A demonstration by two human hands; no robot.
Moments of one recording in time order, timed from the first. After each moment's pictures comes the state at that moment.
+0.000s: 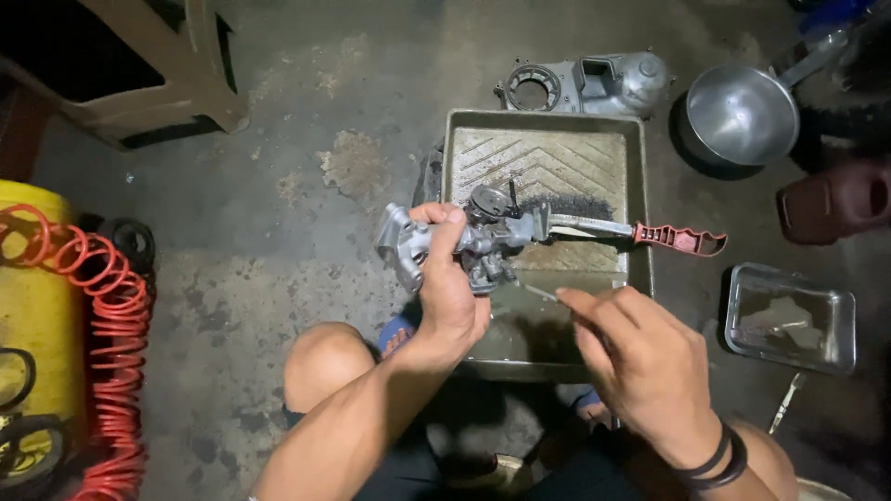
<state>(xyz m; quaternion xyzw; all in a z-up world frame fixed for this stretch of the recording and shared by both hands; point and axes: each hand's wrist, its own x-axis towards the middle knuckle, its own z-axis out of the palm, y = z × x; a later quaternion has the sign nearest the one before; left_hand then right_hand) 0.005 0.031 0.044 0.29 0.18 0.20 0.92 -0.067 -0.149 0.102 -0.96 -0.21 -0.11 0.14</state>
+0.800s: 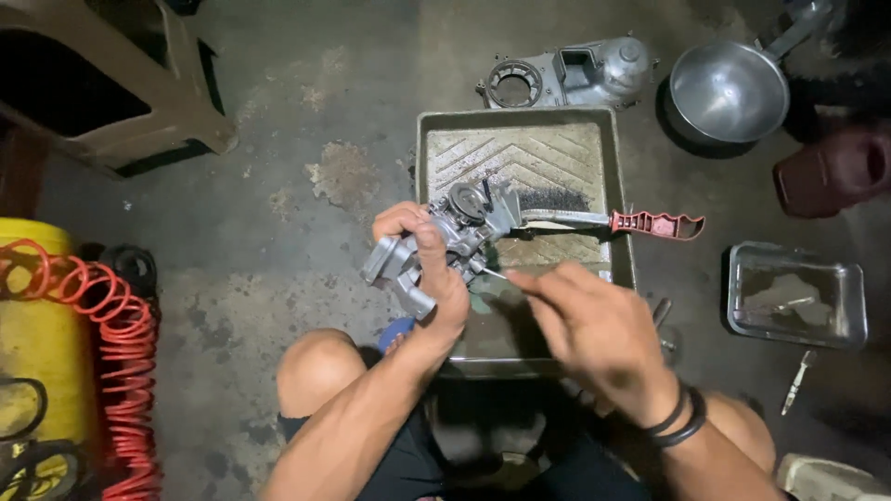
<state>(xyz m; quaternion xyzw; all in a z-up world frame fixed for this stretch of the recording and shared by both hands) 0.016 0.018 0.040 0.59 0.01 0.44 0.67 -0.045 -0.142 0.088 -0.95 -0.21 -0.07 0.22</state>
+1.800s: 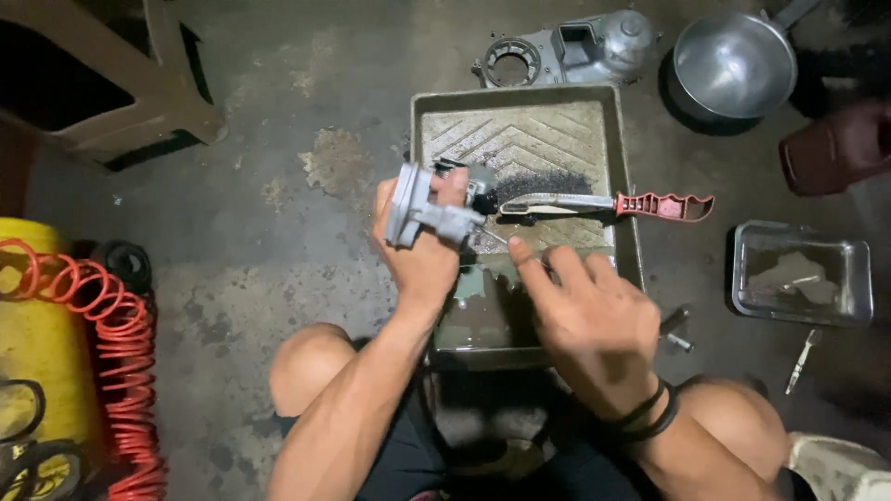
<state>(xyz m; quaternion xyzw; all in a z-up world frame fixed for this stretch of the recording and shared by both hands) 0.022 0.039 0.045 0.73 0.09 0.25 0.62 -0.052 -0.114 0.101 -0.93 -0.20 -0.29 -0.09</state>
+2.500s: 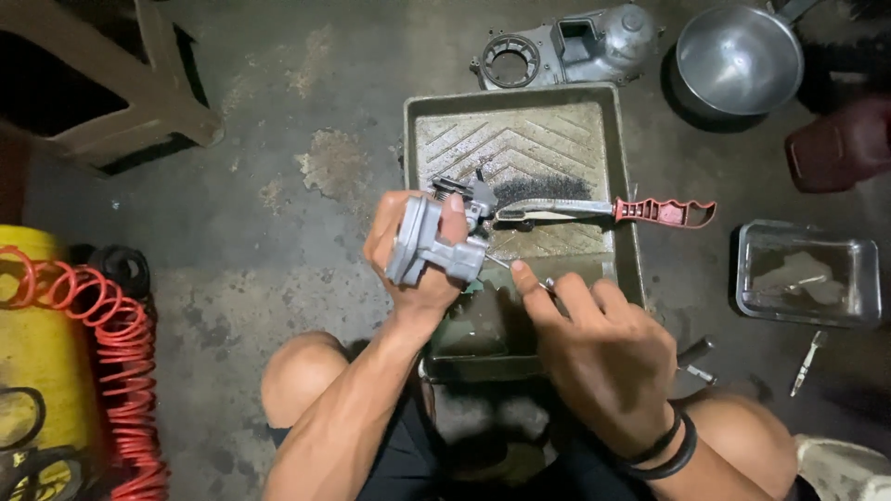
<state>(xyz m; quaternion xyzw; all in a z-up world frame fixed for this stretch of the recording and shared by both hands) 0.025 0.040 0.050 0.77 -0.10 0.42 0.47 -0.063 -0.127 0.093 -0.95 -0.19 -0.22 -0.06</state>
